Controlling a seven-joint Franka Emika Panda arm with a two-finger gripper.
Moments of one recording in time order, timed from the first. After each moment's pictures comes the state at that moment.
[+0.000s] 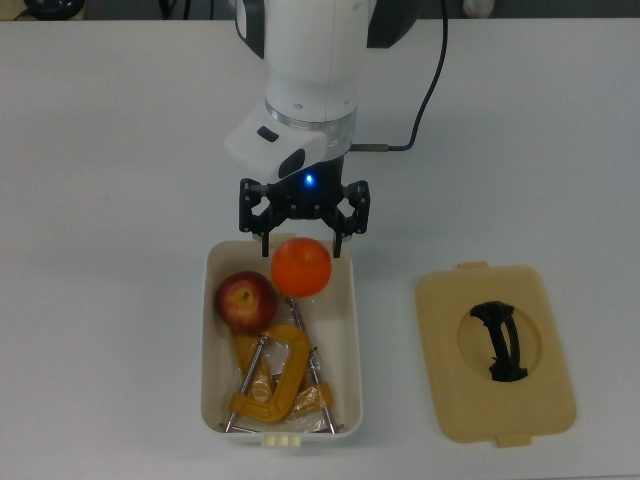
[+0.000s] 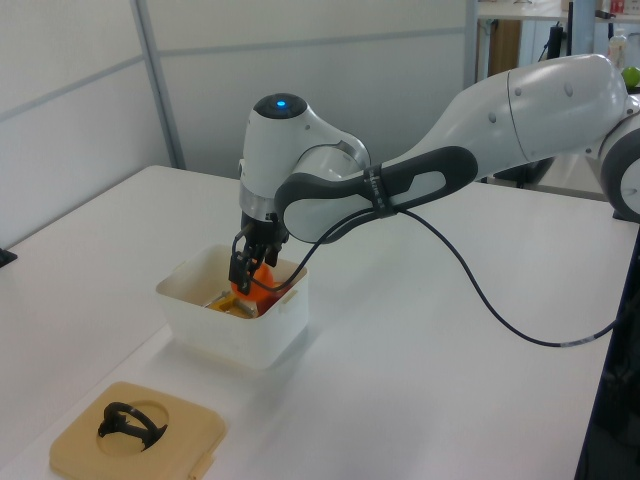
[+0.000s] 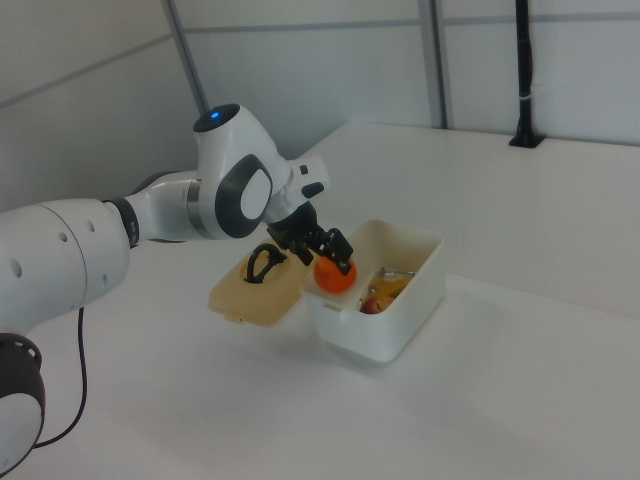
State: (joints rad) arm -0.10 0.41 0.26 -1.52 -0.26 2.24 0.23
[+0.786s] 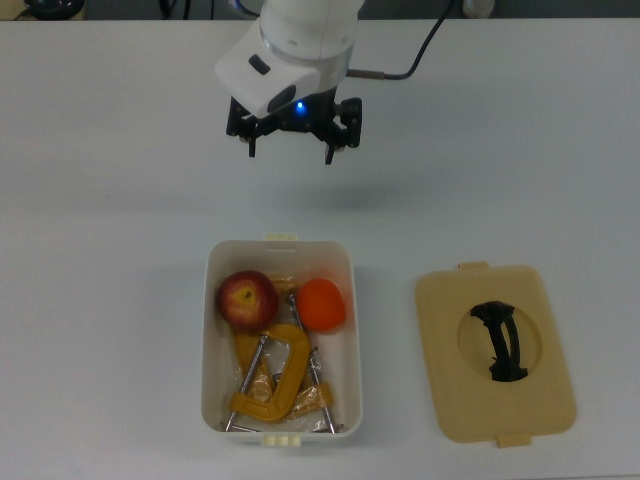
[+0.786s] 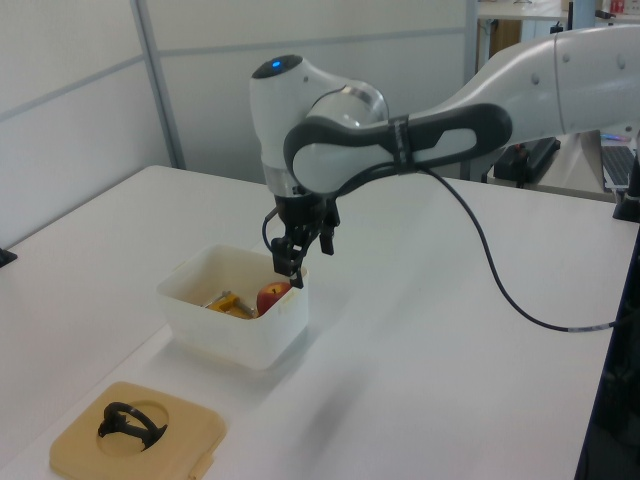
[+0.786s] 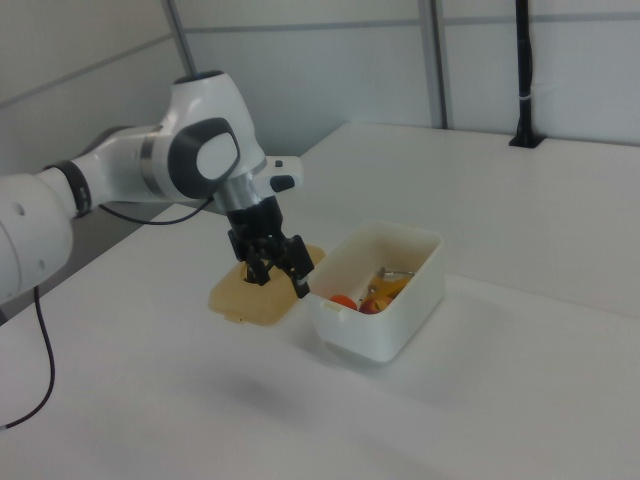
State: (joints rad) arm -0.10 0.27 0.27 -1.51 -0.18 1.77 0.24
